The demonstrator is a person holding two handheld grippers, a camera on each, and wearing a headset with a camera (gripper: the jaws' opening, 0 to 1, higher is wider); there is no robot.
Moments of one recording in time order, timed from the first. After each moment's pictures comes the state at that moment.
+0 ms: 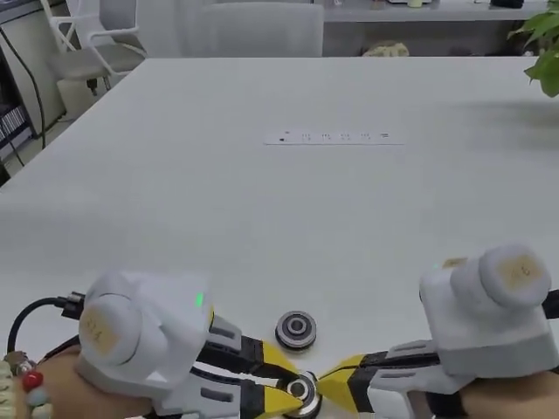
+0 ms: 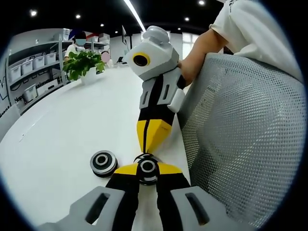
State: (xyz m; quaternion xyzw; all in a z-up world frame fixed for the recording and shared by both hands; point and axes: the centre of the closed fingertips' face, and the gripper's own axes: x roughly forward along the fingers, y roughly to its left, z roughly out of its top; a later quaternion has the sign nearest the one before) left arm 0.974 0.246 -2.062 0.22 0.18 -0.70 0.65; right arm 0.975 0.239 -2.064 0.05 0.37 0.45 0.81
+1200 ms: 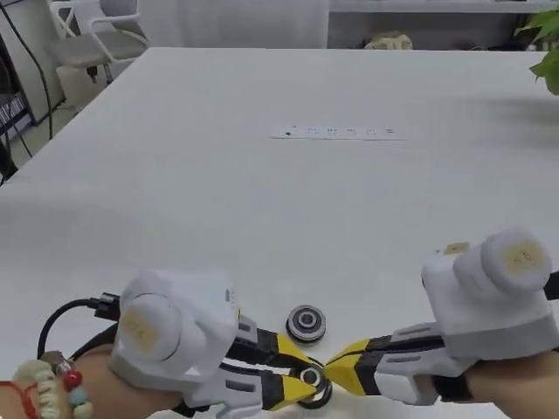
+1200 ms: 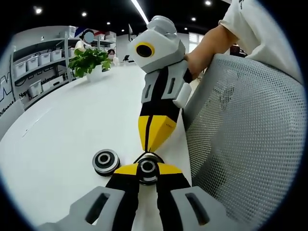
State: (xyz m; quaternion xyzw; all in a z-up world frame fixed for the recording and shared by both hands) left arm 0.977 0.244 -2.062 0.21 0.19 -0.68 0.67; right arm 0.977 0.243 -2.054 0.02 0.39 0.46 0.80
